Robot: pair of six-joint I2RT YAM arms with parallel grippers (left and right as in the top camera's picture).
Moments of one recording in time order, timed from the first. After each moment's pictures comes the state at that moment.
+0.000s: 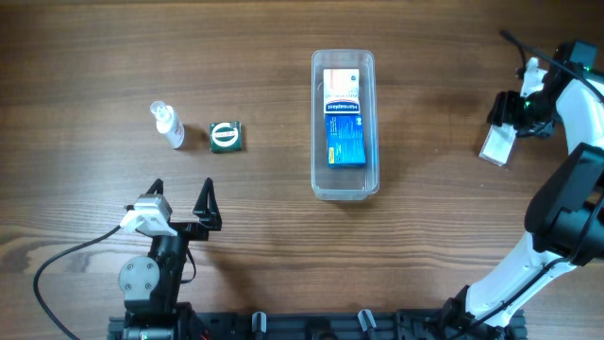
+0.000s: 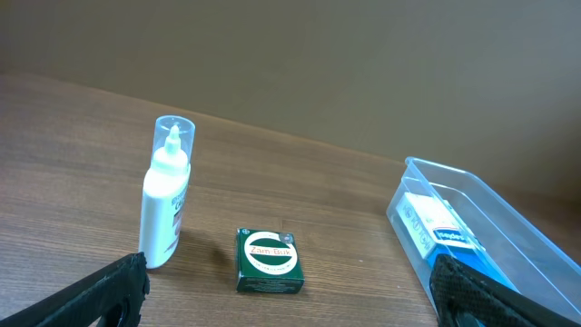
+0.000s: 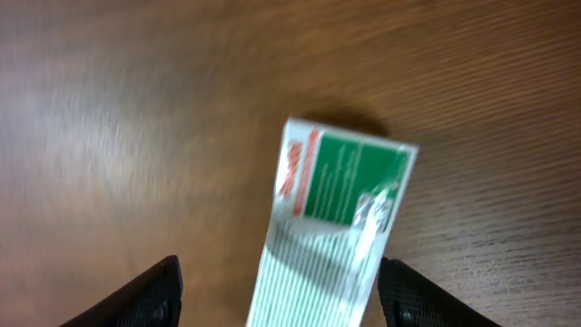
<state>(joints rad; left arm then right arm) 0.02 0.01 0.01 -0.06 0.12 -0.30 -0.40 2.04 1.57 -0.86 -0.09 -0.10</state>
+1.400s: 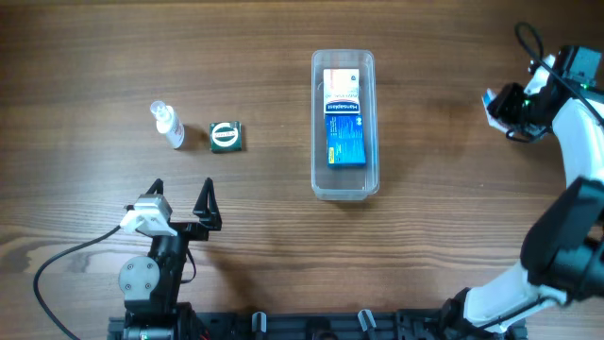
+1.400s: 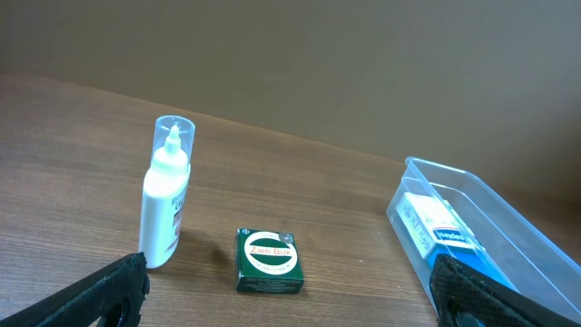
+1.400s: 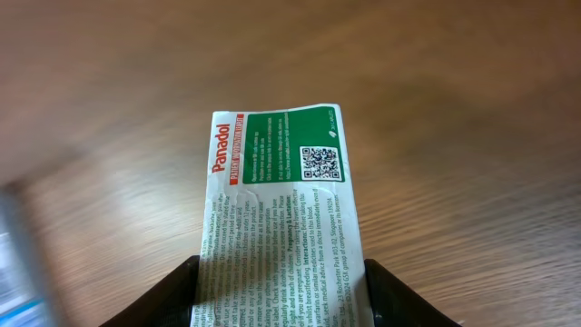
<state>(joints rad) 0.02 0.01 0.01 -0.06 0.12 -0.30 -0.36 1.81 1.38 -0.71 -0.19 0.15</state>
